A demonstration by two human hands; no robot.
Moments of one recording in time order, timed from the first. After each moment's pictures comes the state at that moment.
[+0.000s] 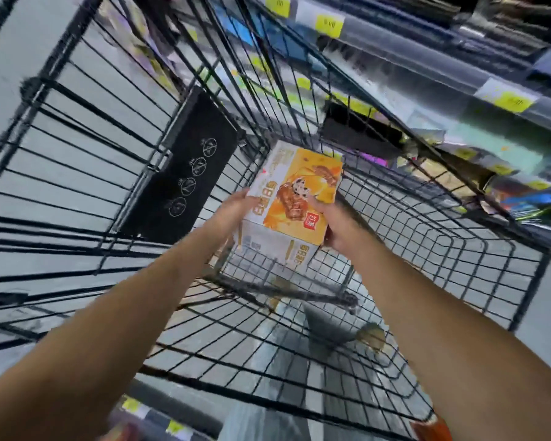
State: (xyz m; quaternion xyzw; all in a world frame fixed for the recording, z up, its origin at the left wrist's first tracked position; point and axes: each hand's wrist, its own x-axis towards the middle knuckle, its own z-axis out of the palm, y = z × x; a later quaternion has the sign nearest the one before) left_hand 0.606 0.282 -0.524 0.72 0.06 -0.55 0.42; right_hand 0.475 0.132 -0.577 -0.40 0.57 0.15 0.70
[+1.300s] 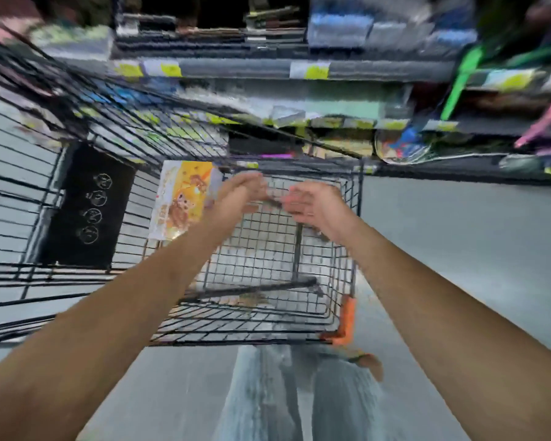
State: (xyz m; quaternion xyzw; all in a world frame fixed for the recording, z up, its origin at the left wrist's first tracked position) left_hand 0.409 0.164 -0.427 0.74 -0.12 -0.49 0.44; right_hand 0.265 0.075 -0.444 -0.40 0.48 -0.04 0.78
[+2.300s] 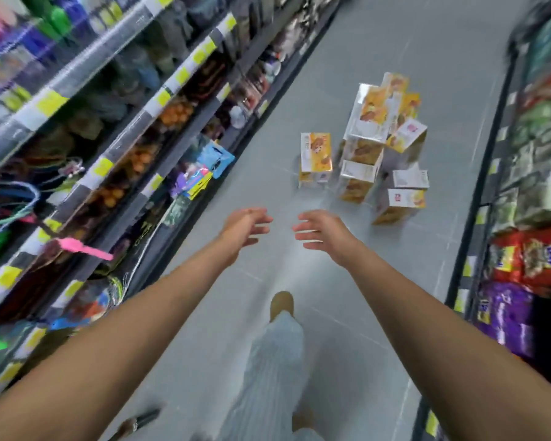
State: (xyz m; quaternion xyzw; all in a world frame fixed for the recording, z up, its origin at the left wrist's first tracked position) left_hand -0.414 -0.149 -0.396 0.55 -0.51 -0.66 0.06; right_hand -0.556 -0.050 -0.408 -0.06 0.68 -0.45 0.58
